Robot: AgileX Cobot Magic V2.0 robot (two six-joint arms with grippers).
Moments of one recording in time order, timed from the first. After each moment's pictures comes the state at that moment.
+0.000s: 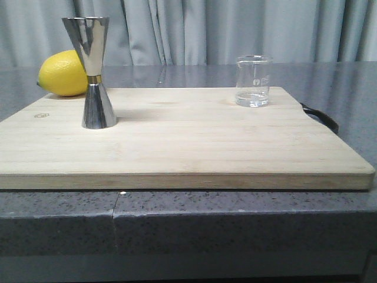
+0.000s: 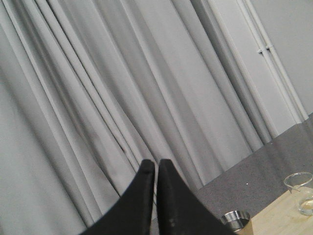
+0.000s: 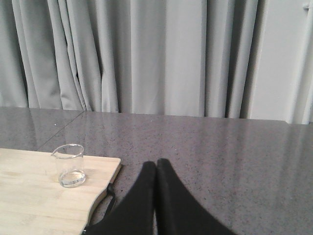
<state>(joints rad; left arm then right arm) -0.62 0.26 -0.36 -0.18 -0.17 0.63 0.17 -0.01 -0.44 -0.18 0.46 0.10</state>
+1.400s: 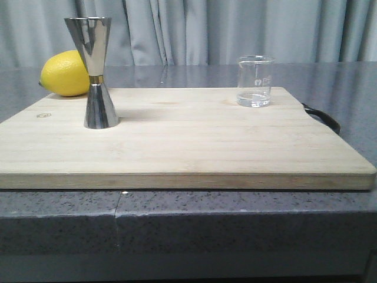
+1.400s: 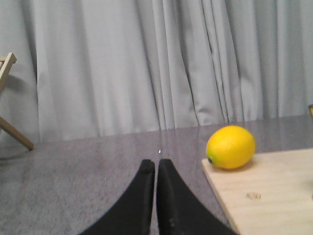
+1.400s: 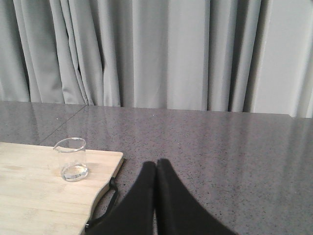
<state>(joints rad) -0.11 0.00 0.00 -0.13 -0.10 0.20 0.17 -0.01 -0.43 -0.17 0.47 0.10</state>
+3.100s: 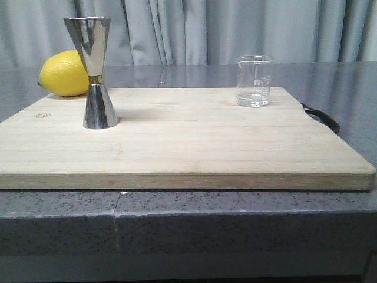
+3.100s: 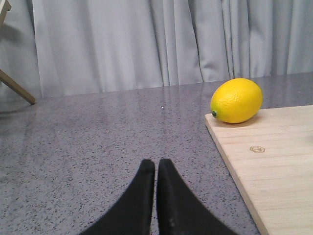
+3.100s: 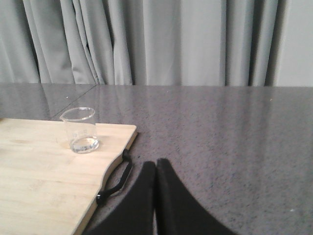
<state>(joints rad) -0.07 0.00 0.00 -0.14 0.04 0.20 0.17 -0.01 -0.19 -0.13 0.27 0.13</state>
